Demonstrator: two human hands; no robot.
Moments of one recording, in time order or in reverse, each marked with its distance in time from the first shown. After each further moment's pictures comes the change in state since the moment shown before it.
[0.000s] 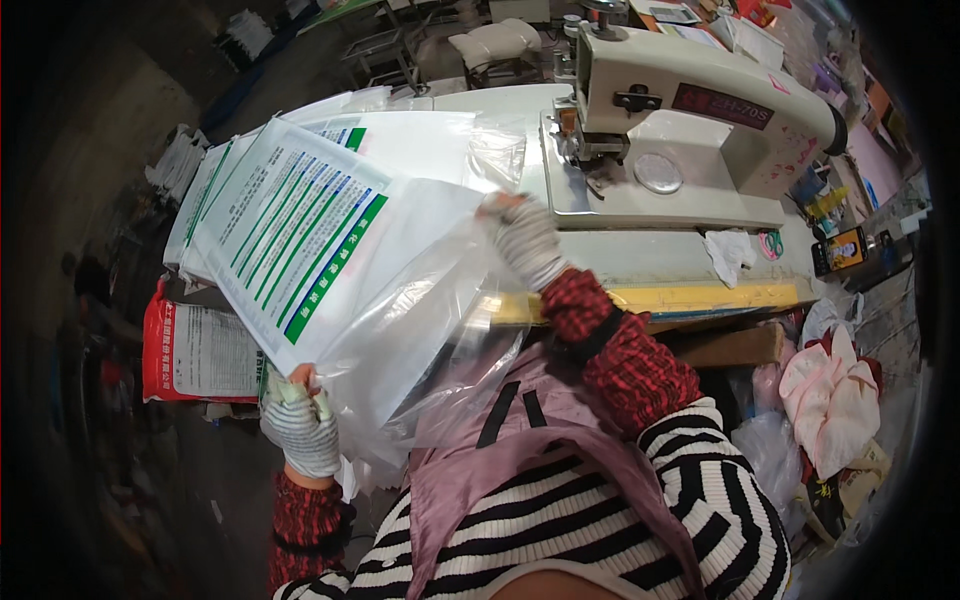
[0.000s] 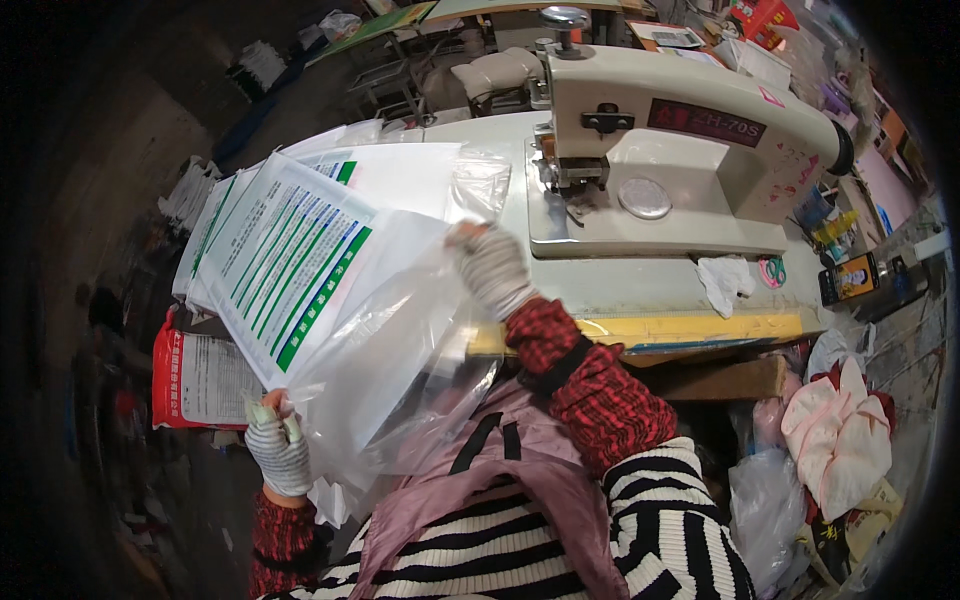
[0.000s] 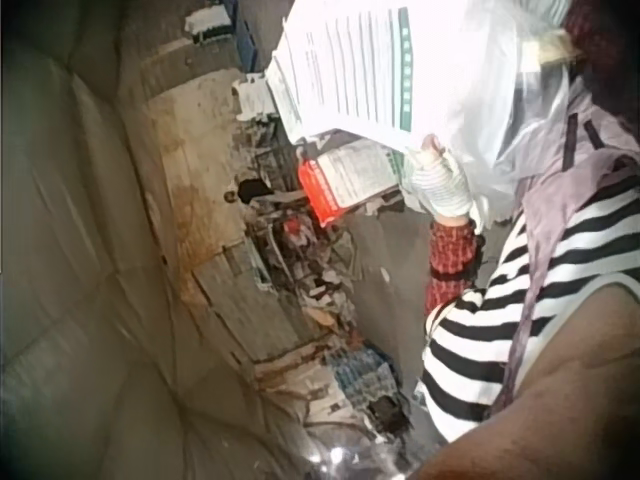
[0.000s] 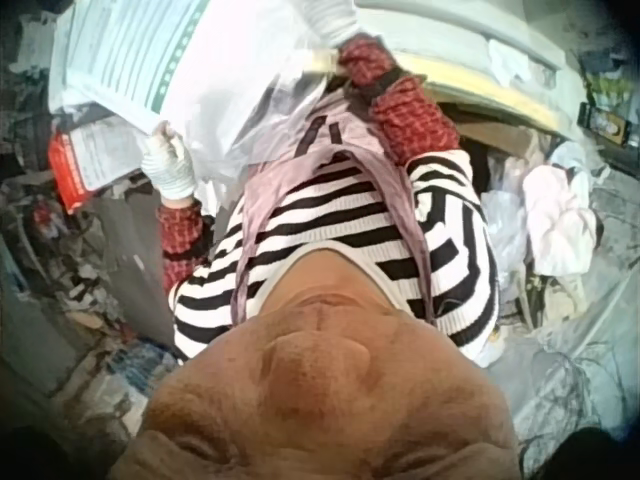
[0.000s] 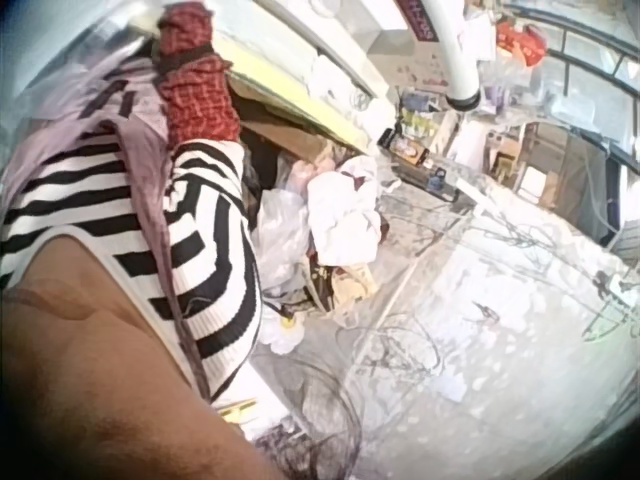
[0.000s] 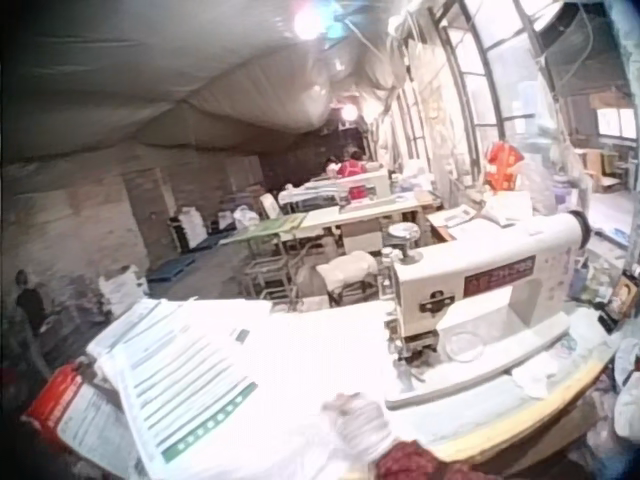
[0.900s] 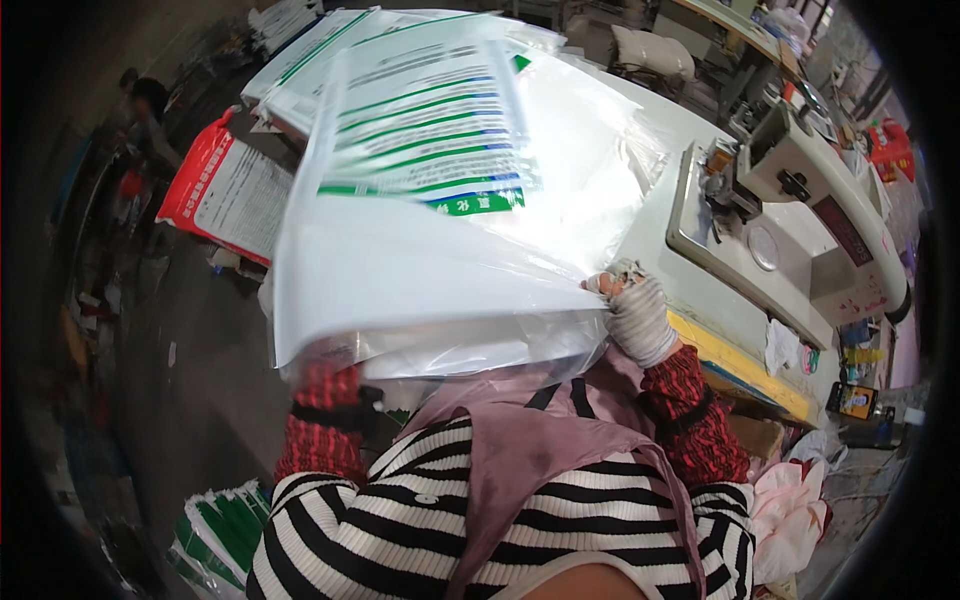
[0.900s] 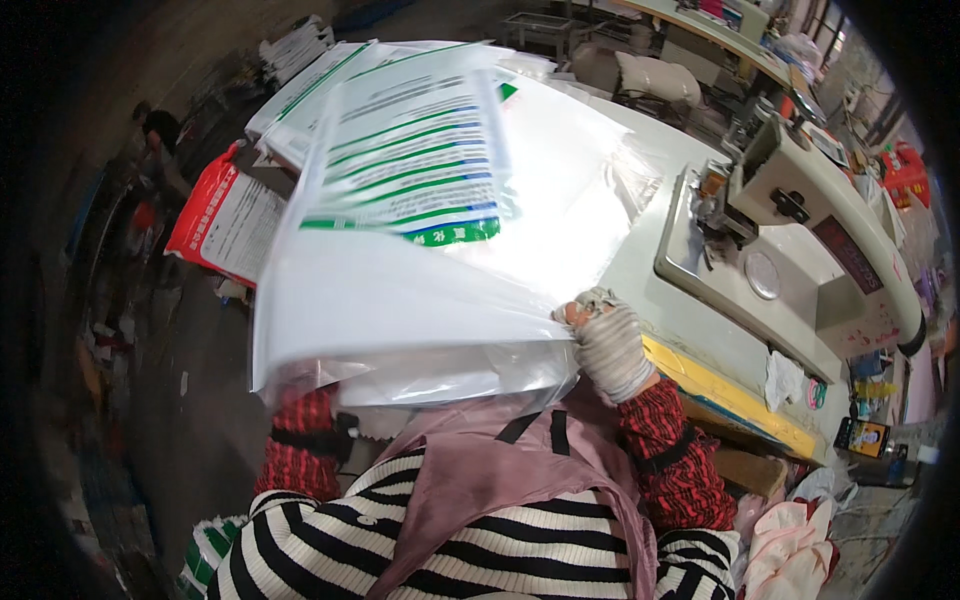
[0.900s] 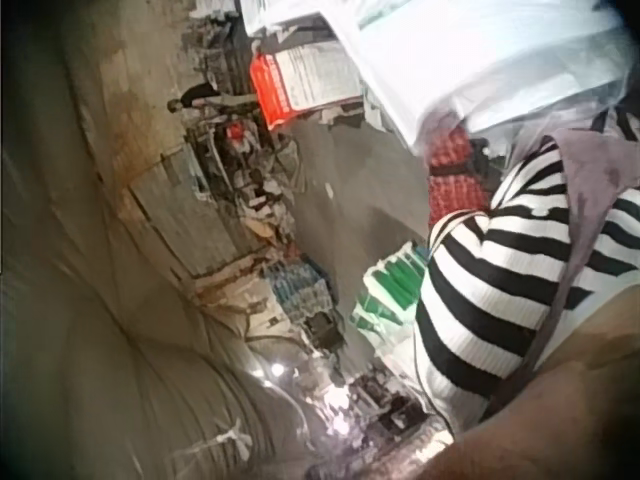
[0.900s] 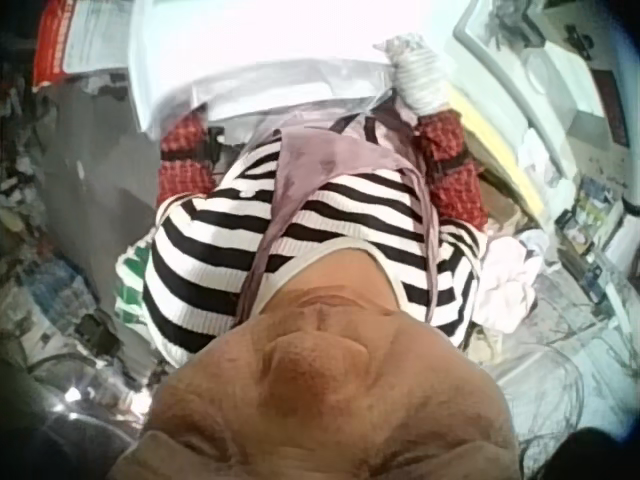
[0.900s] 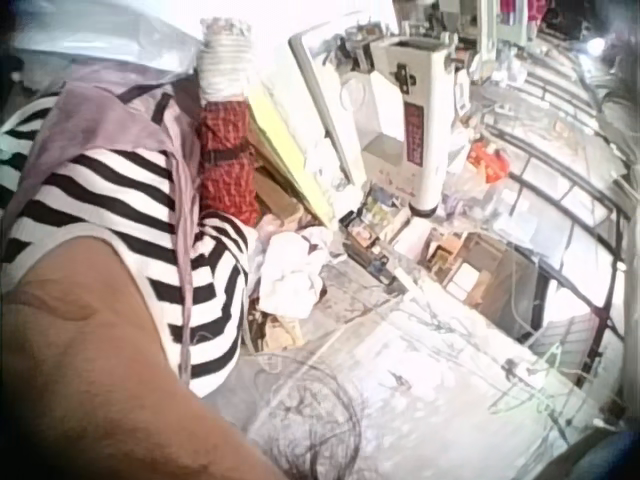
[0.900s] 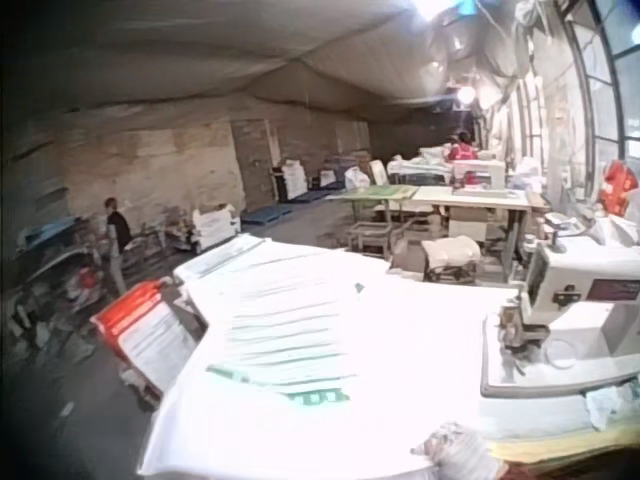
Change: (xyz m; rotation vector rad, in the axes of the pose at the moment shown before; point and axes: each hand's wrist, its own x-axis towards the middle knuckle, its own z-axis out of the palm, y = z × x) left_hand -0.125 -0.057 0.031 0.503 -0.337 0.112; right_hand -0.062 -0.061 -0.026 -0.498 -0.636 -0.269
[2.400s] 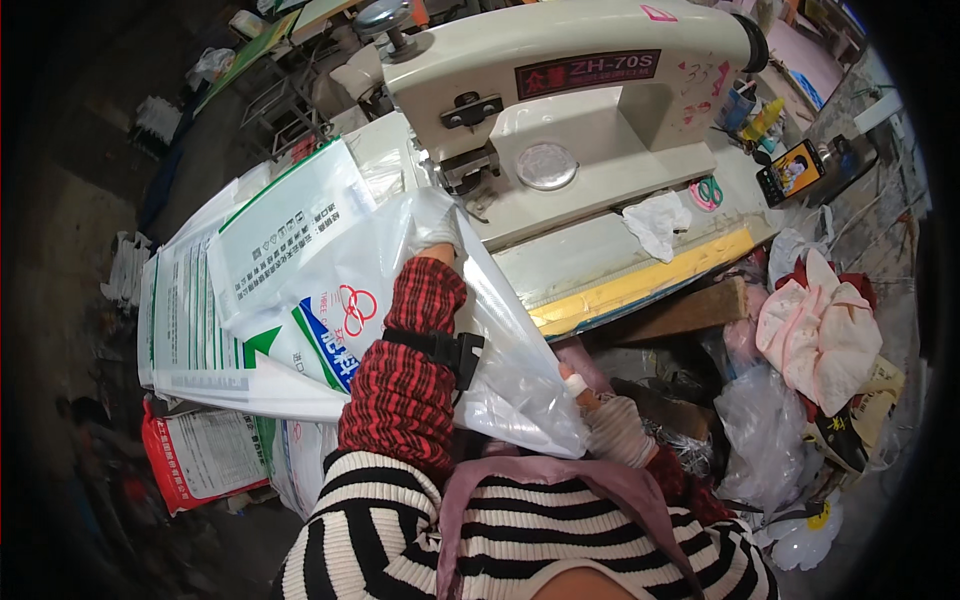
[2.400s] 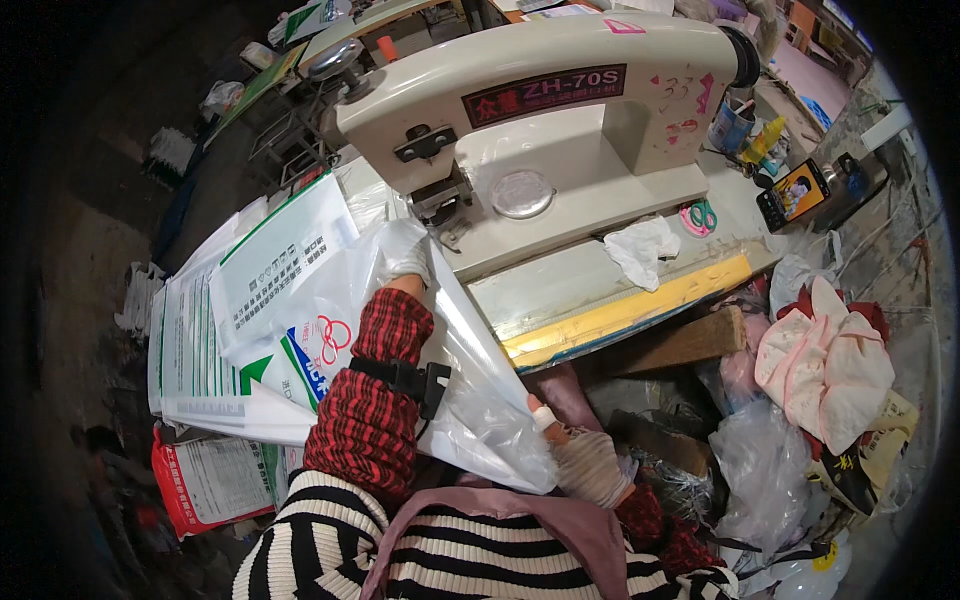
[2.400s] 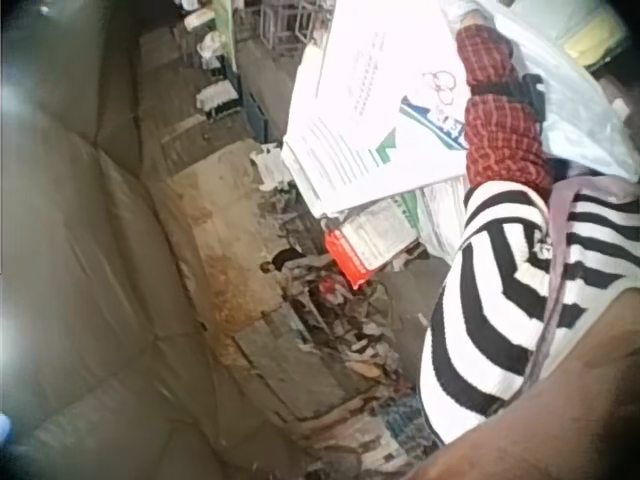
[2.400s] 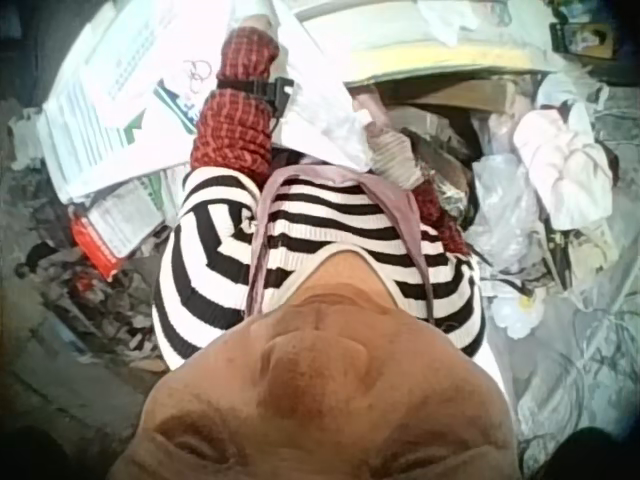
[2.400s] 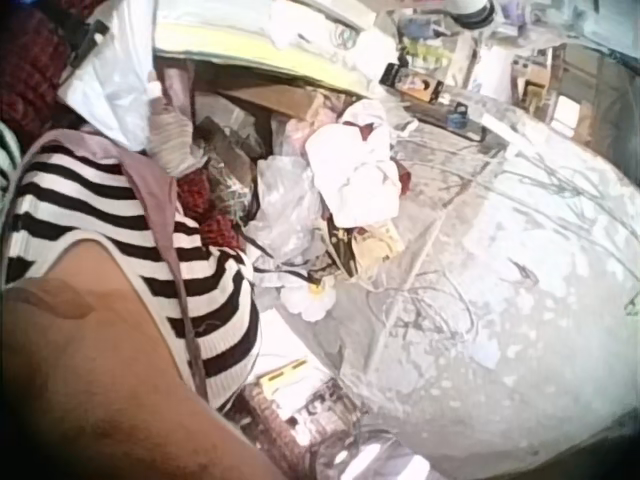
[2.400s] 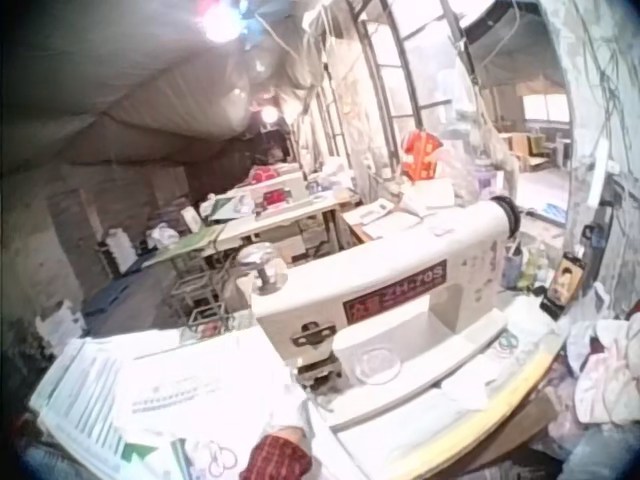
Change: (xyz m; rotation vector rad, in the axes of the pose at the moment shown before) left_hand 0.466 0.329 0.074 -0.132 0.295 0.179; right_hand -0.219 -0.010 -0.018 0.159 -0.042 0.825
